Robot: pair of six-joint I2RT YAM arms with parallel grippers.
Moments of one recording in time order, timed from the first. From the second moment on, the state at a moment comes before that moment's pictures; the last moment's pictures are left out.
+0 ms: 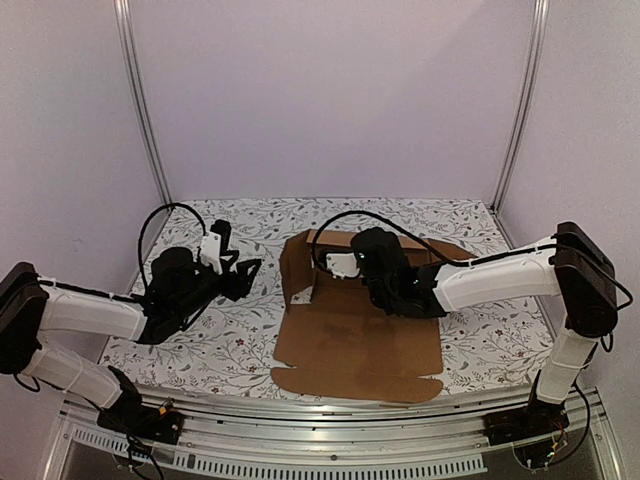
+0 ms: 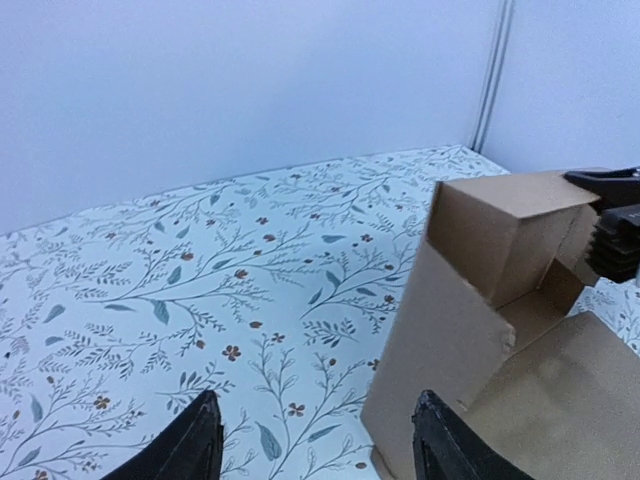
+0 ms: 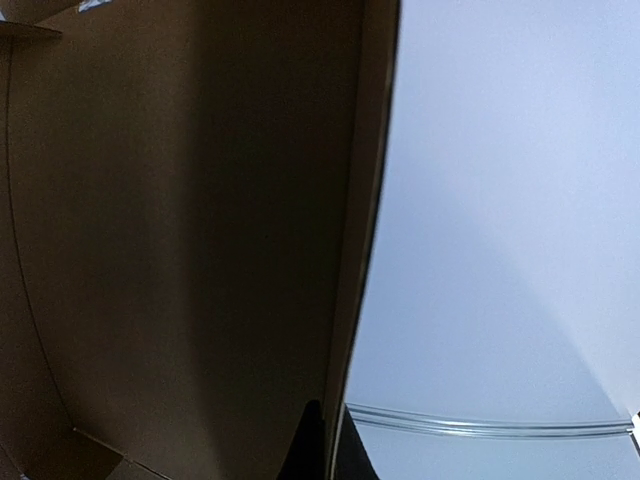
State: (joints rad) left arm -0.66 1.30 0.37 0.76 -0.11 -0.11; right arm 1.03 1.80 1.10 0.28 0.96 -1.25
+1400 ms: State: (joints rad) left arm -0.71 1.89 0.78 0.87 0.29 0.07; right arm 1.03 1.79 1.08 0.29 1.00 -1.23
